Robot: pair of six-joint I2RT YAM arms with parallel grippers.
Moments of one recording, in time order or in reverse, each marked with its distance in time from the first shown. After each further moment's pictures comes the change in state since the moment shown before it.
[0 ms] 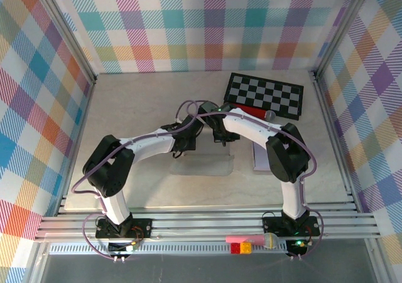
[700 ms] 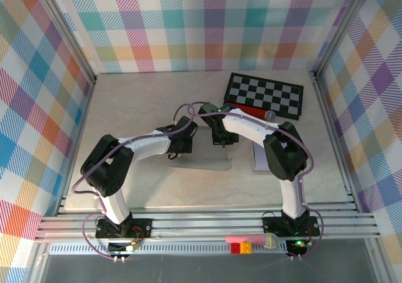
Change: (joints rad) left arm 0.063 -0.012 -0.075 0.072 0.099 0.096; right arm -0.014 0.026 -0.013 0.013 -0.093 0.004
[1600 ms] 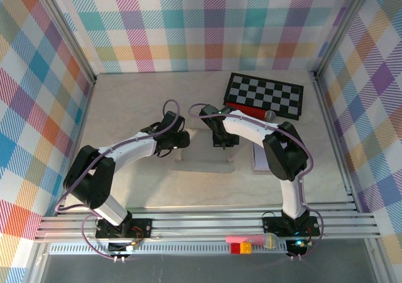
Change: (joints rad) left arm 0.073 -0.169 -0.076 0.072 0.177 -0.012; right arm 0.000 -0.002 -0.038 0.023 -0.019 0.023
